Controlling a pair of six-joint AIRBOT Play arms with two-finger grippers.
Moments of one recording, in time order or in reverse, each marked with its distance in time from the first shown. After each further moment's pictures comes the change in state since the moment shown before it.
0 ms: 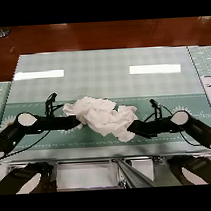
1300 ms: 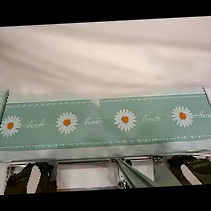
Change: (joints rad) left arm 0.584 0.410 1.218 0.148 -0.335 0.008; right arm -0.248 0.425 1.371 -0.575 0.835 0.034
